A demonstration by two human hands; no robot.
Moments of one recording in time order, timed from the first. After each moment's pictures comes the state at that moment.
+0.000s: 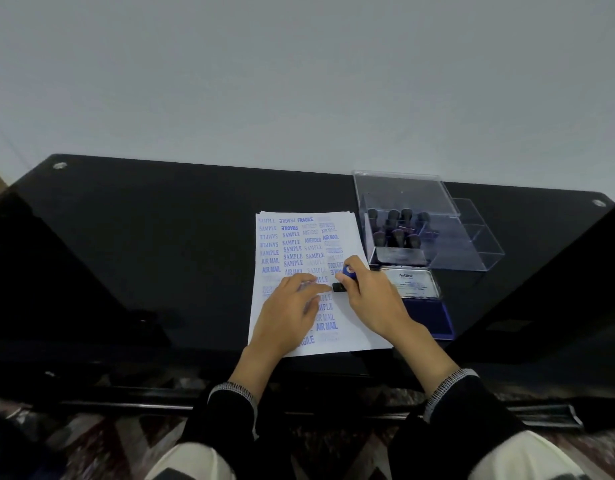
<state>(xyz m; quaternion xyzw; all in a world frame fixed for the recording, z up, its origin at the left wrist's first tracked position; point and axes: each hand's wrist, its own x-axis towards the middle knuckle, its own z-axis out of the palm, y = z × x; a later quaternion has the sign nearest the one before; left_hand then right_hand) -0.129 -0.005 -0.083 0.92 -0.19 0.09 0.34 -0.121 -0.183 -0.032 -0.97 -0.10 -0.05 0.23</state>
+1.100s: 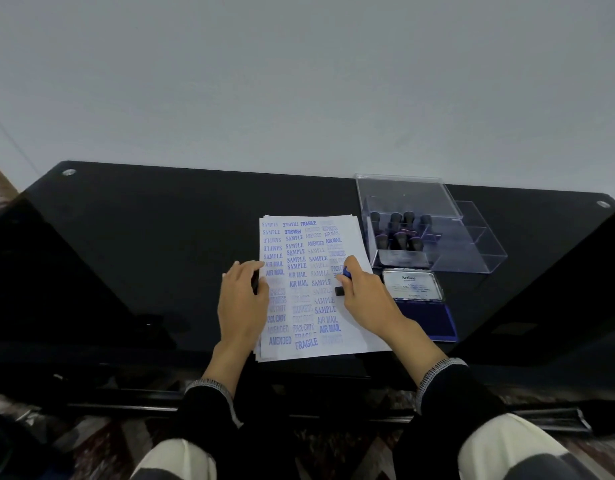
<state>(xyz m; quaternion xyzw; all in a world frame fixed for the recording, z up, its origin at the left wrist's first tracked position) -0.120 0.041 -0.075 0.90 0.08 0.15 0.41 -0.113 -0.175 -0.039 -0.96 -0.10 0.00 0.28</state>
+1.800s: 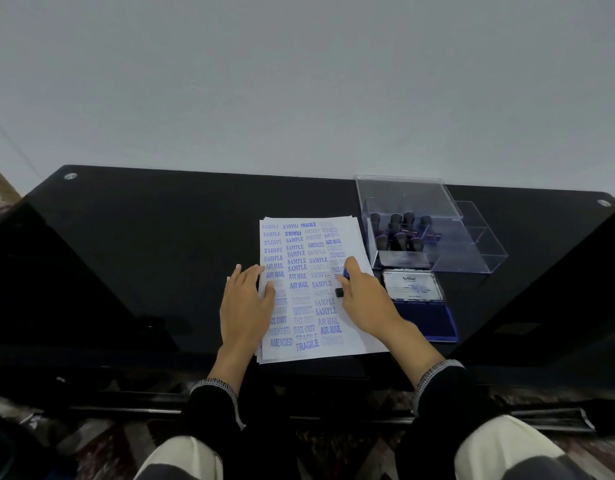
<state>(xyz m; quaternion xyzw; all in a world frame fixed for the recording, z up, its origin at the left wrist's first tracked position) -0.122 0.039 -0.074 0.93 0.08 0.11 0.34 -0.114 -0.171 -0.041 -0.95 -0.09 0.00 0.28</state>
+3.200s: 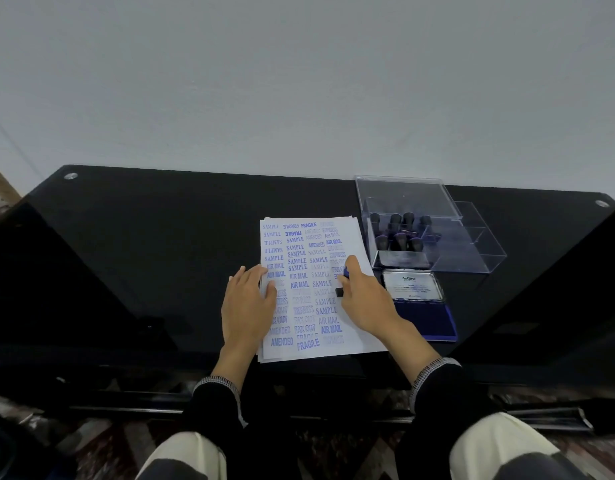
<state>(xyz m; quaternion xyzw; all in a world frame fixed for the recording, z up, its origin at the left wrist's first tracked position) -0.122 0.037 -0.072 0.93 0.07 0.12 0.33 -0.118 -0.167 -0.031 -0.96 -0.06 0.02 0.25</state>
